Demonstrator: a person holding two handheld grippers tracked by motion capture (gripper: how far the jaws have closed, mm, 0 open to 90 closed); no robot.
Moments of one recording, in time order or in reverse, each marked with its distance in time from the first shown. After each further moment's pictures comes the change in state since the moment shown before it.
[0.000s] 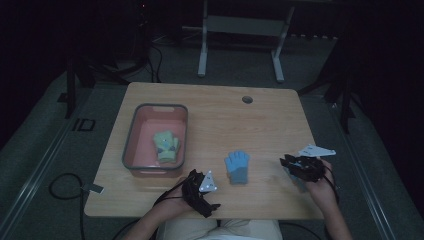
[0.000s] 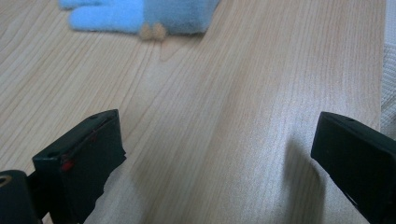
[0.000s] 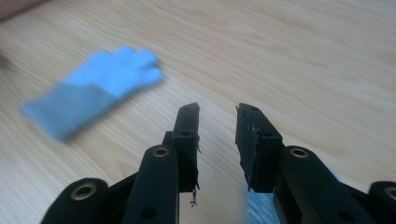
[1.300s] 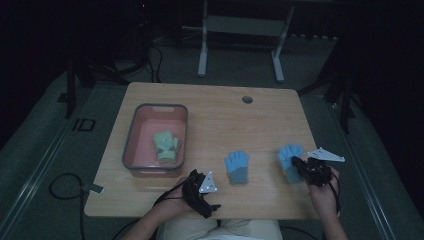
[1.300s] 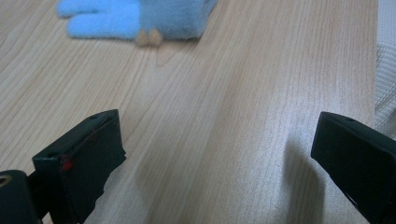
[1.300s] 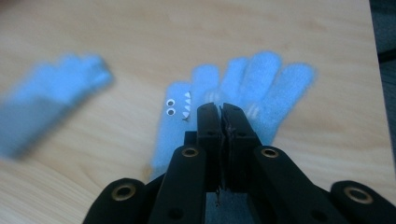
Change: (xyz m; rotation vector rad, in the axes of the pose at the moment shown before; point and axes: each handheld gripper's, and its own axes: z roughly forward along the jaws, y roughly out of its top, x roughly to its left) left arm -0.002 0.000 -0.001 -0.010 0.001 0.023; right arm 0.007 -0.007 -0.016 -0.033 -0.181 0.168
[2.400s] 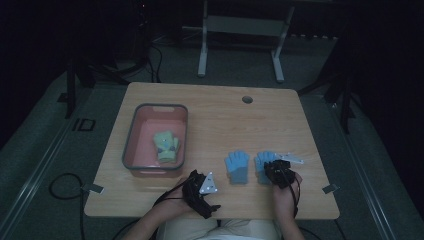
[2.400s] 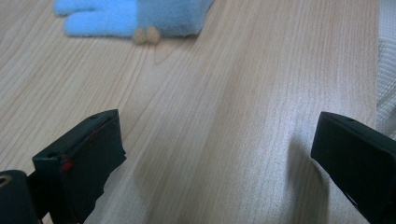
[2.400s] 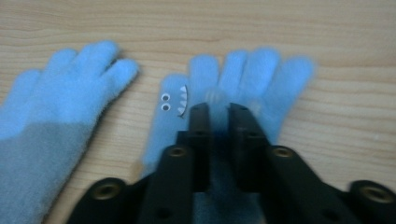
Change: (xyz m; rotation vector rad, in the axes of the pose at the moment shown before) left arm -0.001 0.000 0.001 0.007 0.000 0.012; right arm 0.071 -0.017 0.069 0.093 -0.120 0.183
